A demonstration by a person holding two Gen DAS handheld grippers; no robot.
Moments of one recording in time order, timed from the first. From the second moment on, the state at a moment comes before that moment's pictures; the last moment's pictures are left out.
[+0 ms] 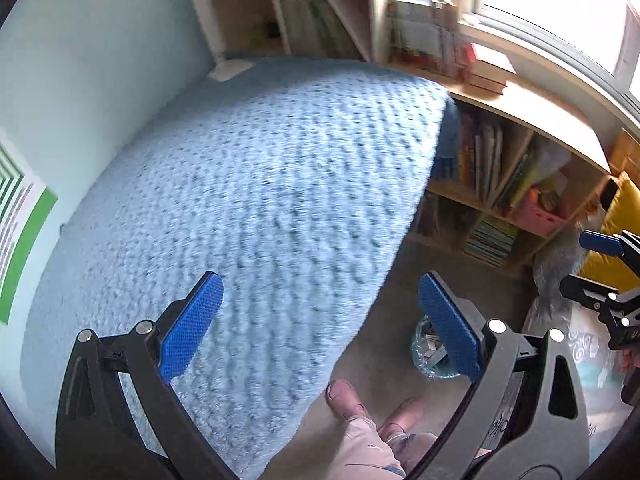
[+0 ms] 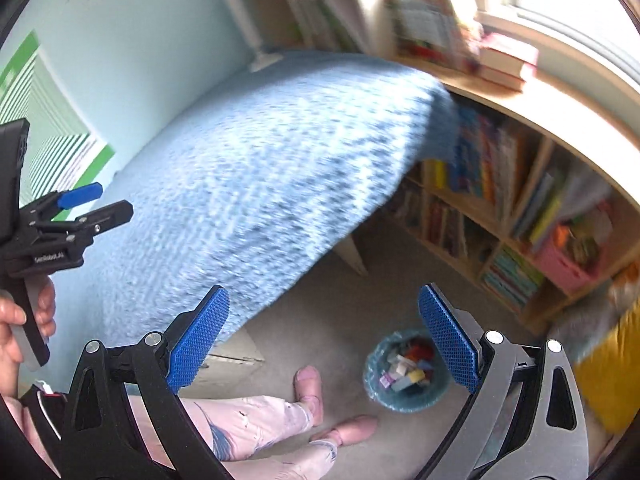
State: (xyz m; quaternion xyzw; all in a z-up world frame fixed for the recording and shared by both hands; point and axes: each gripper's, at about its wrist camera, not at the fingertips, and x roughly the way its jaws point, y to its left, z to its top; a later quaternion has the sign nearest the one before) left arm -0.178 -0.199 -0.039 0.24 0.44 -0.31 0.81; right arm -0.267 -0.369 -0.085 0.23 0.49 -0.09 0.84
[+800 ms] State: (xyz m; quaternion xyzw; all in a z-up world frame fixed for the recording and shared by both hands) left arm -0.095 0.022 -0.035 0.08 0.47 -0.02 0.88; right arm -0.039 -0.168 -0.062 0.06 0.50 0.23 0.83
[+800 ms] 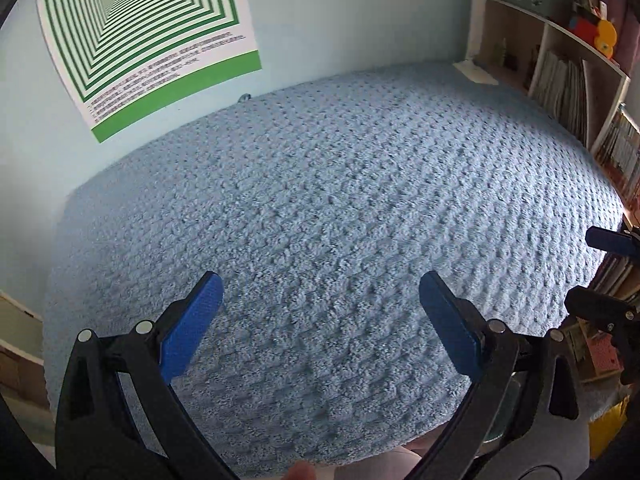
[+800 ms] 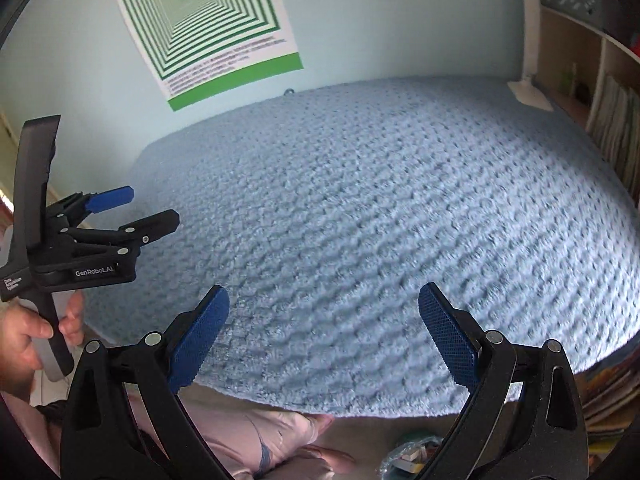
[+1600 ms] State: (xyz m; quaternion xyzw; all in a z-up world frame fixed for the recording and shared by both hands) left arm -0.101 0.099 -0.044 0.02 0.47 0.11 0.88; right arm -0.001 -0.089 -0.065 -0.02 0.51 0.28 0.81
